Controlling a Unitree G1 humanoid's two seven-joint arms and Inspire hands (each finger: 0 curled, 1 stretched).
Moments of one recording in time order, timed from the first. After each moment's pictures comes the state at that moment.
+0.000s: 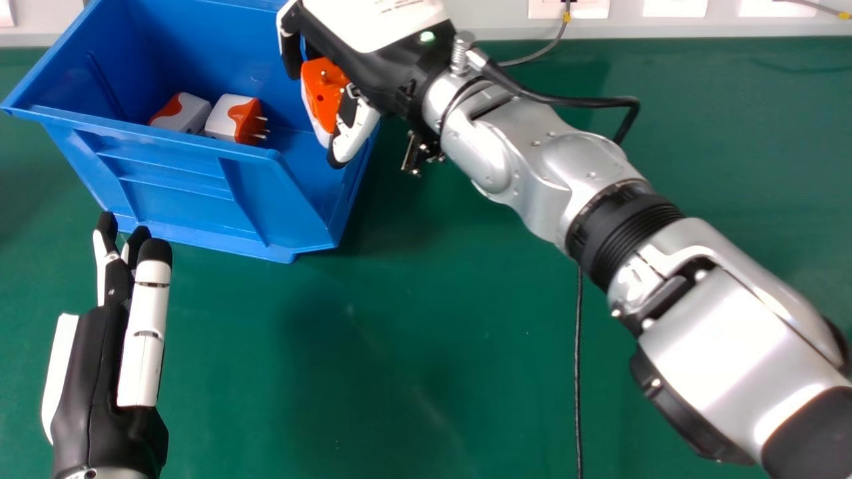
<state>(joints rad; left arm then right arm) 0.53 0.04 0.19 -0.53 -0.09 0.06 -0.06 -1.25 0.02 0.59 1.20 -0.84 -0.25 -0.24</state>
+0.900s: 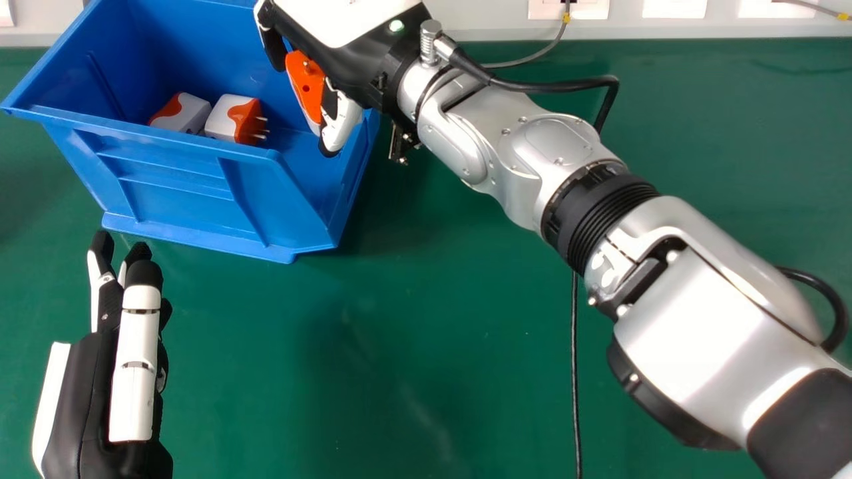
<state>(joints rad) 0.65 0.00 0.15 -0.60 -0.16 0.01 -0.08 -1.33 0.05 0.67 1.29 -0.87 -0.21 -0.29</state>
